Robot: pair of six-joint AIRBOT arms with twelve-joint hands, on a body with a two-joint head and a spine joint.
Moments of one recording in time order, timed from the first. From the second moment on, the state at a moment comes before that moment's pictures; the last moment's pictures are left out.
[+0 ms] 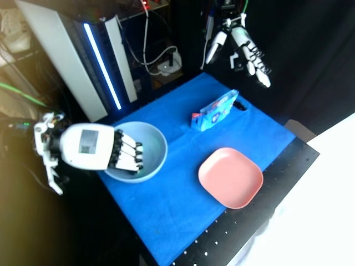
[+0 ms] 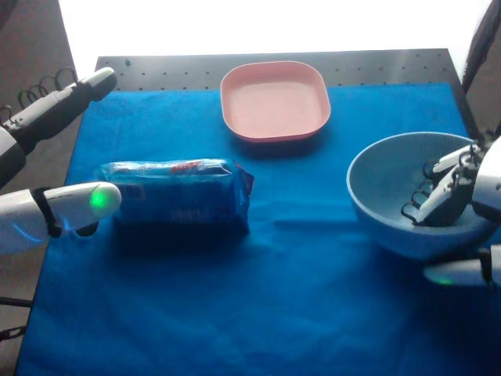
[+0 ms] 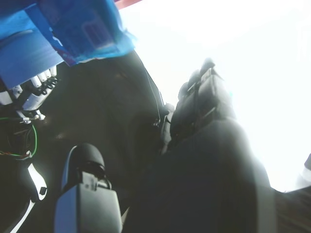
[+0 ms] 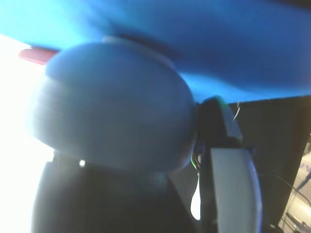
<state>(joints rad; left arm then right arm) 1.24 -0.88 1.02 -0.22 -1.28 0.66 -1.03 -0.90 1.14 -0.40 0.85 -0.46</state>
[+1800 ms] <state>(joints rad) 1.25 -0.88 1.02 -0.22 -1.31 0.64 -0.91 -0.93 1.14 -0.49 0.82 -0.45</state>
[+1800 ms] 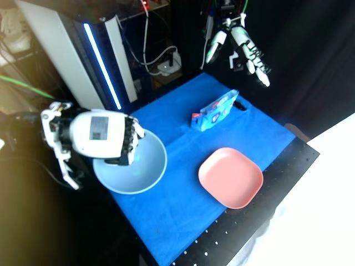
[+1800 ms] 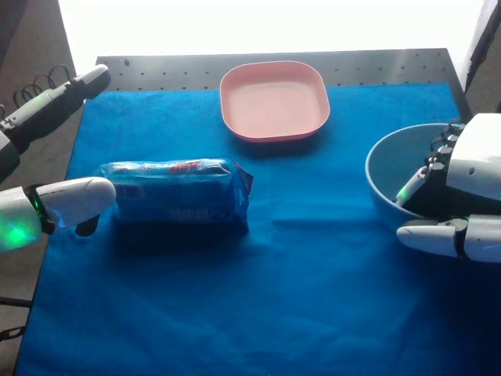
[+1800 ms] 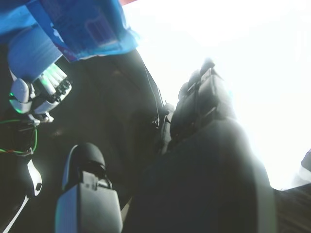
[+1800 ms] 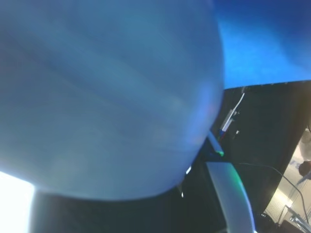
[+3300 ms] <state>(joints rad) 1.27 -0.89 1.02 -0.23 -1.32 0.63 -0.92 -0.96 1.17 -0.51 0.74 -0.44</state>
